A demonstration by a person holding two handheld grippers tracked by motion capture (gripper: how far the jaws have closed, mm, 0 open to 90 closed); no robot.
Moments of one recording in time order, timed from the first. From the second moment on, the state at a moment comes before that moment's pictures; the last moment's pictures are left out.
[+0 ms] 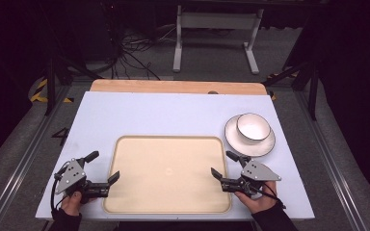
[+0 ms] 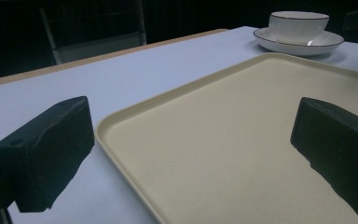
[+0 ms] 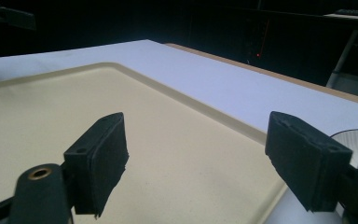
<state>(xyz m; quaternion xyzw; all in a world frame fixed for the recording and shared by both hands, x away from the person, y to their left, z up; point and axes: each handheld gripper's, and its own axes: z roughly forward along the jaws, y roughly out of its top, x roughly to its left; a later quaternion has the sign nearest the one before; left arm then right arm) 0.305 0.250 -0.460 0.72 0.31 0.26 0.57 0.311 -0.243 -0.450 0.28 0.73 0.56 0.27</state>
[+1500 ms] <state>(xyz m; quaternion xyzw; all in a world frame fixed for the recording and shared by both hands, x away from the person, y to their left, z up) 0.305 0.254 -0.461 0.70 0.32 0.25 0.58 0.315 -0.242 -0.419 0.27 0.73 0.57 0.28</state>
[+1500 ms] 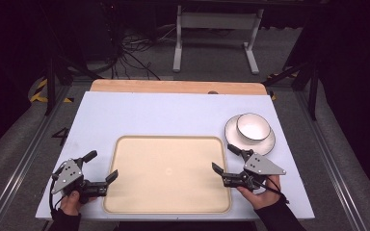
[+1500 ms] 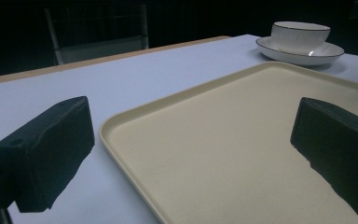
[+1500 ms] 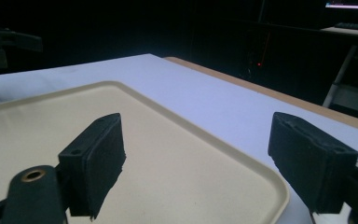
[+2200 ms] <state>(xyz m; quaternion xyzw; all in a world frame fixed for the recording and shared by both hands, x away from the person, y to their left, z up) 0.304 0.253 -0.461 0.70 0.32 0.25 0.58 0.326 -0.233 -0.397 0.26 0.74 0.56 0.27</state>
